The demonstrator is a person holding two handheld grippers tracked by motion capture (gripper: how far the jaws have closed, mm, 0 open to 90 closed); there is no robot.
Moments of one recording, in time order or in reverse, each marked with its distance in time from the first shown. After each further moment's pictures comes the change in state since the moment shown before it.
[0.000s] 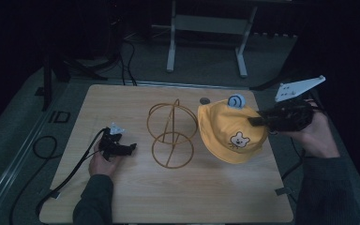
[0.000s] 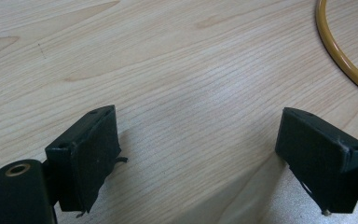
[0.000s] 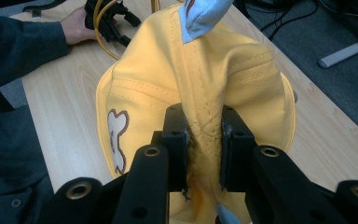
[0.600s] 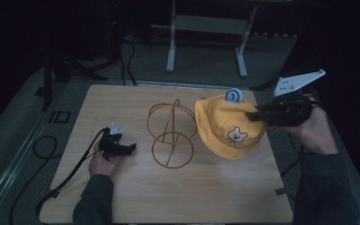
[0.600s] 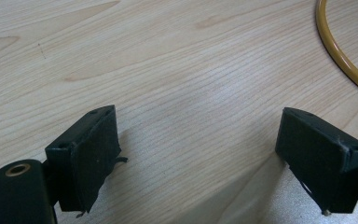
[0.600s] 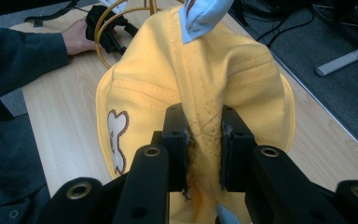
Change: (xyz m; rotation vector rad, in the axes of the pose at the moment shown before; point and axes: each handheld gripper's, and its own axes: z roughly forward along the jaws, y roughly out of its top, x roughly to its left) left arm 0.000 0.000 0.000 0.000 0.000 0.000; right arm -0.001 0.014 -0.001 -0.023 -0.003 -0.009
